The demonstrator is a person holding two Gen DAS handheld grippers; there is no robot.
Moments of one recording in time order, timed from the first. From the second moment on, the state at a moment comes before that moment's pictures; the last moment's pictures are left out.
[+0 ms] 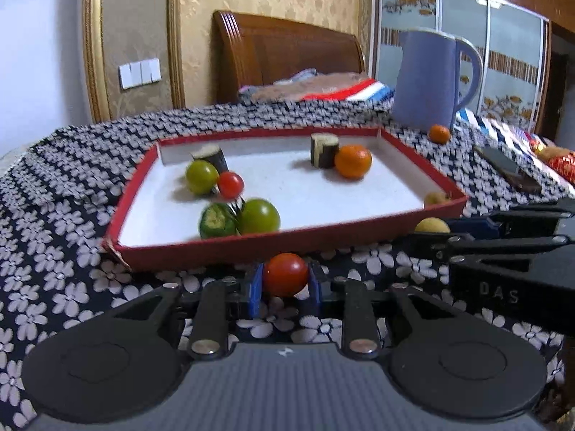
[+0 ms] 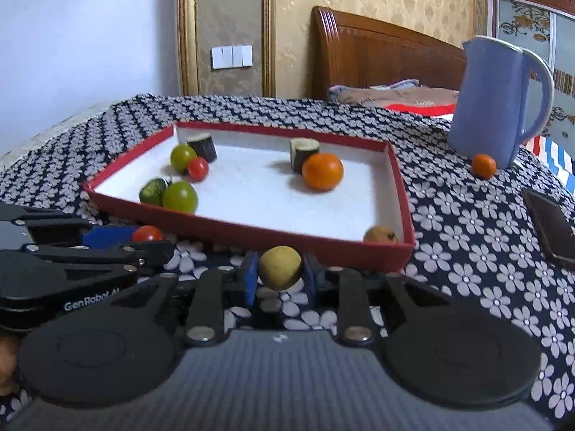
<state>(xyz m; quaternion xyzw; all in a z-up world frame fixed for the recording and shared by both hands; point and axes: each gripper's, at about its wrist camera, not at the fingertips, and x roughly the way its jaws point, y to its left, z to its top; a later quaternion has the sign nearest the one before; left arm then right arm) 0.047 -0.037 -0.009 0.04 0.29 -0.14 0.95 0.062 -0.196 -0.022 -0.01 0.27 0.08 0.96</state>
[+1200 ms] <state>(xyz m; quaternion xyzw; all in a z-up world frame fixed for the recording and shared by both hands) 0.095 -0.037 0.050 0.05 0.25 -0.10 0.96 0.100 -0.200 0.033 0.01 0.22 0.07 0.97</state>
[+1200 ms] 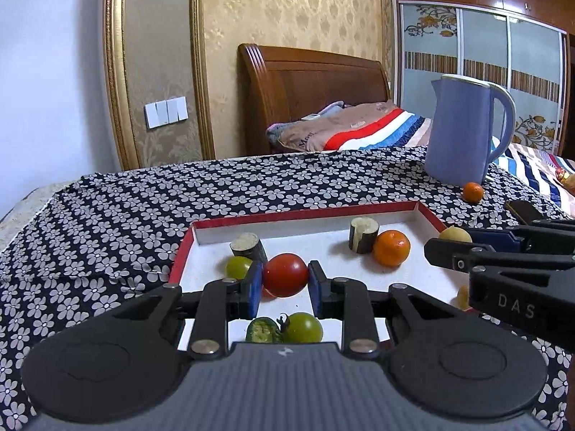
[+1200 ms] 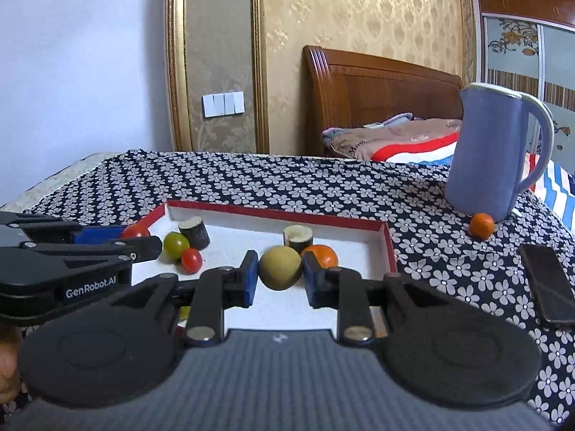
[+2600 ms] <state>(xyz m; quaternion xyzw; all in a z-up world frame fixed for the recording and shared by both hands) 0.156 -0.070 0.030 0.09 0.29 -0.09 0.95 0.147 -0.212 0.019 0.00 0.25 0.05 0.97</state>
